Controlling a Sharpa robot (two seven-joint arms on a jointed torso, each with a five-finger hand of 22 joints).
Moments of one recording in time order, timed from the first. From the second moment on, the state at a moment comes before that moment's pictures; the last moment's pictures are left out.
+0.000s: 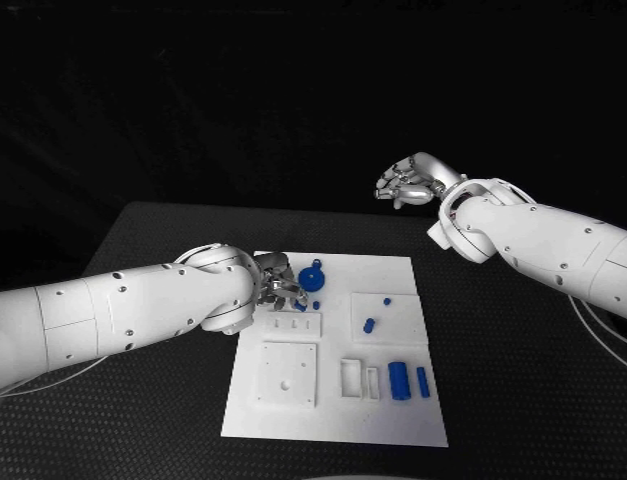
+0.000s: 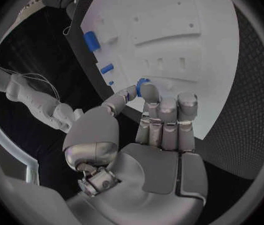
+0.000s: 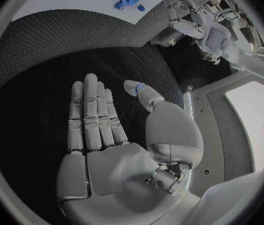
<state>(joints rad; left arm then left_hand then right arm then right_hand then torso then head) 1.30 -0.60 -0.24 1.38 -1.04 -0.12 -0.43 0.88 -0.03 0.67 -0.25 0.45 1.13 0.06 0.31 0.69 1.40 -0.05 0.75 0.78 1.23 -0.10 1.29 0.92 0.05 1.05 -0.13 1.17 1.31 1.28 -0.58 -0.02 1.00 -1.02 -0.37 0.13 0.92 -0.14 0.50 -0.24 0.71 0.90 0.17 0.28 0.46 1.18 0.10 0.23 0.15 1.18 0.00 0.59 0.62 0.25 0.87 0.14 0.62 1.07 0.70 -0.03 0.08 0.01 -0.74</state>
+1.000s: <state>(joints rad) 1.27 -0.61 -0.24 1.38 -1.08 -0.13 -0.43 0.91 -0.06 0.68 -0.23 0.39 1.16 0.07 0.31 0.69 1.41 -0.06 0.79 0.79 1.25 -0.11 1.32 0.90 0.05 1.06 -0.16 1.18 1.31 1.28 -0.58 -0.02 1.00 -1.03 -0.37 0.13 0.92 -0.14 0.52 -0.24 0.74 0.90 0.17 0.28 0.45 1.18 0.10 0.22 0.14 1.18 0.00 0.58 0.63 0.25 0.86 0.15 0.62 1.08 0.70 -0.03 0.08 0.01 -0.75</state>
